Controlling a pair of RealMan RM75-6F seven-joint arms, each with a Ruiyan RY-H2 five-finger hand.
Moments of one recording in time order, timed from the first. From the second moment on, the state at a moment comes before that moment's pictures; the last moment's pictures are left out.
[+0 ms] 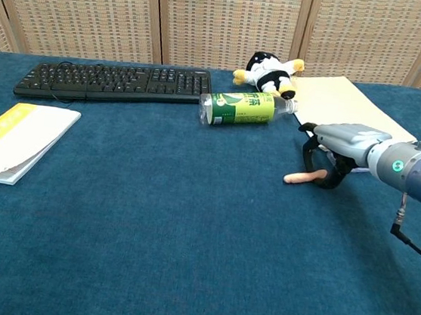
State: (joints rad) left arm -0.10 -1.23 -0.05 -1.68 1.41 1.45 0.31; right arm 0.81 -1.74 0.22 -1.02 -1.02 0.76 -0.34
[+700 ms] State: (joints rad) left arm -0.13 -1.20 -0.05 -1.66 1.48 1.44 0.29; right arm 0.79 -1.60 0.29 -1.40 -0.88 0.77 -0.27
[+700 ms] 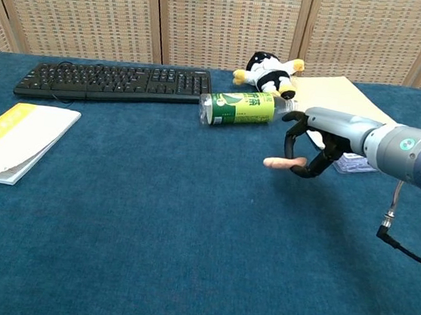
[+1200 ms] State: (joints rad) left arm -0.37 -1.14 -0.12 -1.65 1.73 1.35 0.31; right arm 0.99 -1.57 0.40 -1.60 -0.39 0.82 -0.36
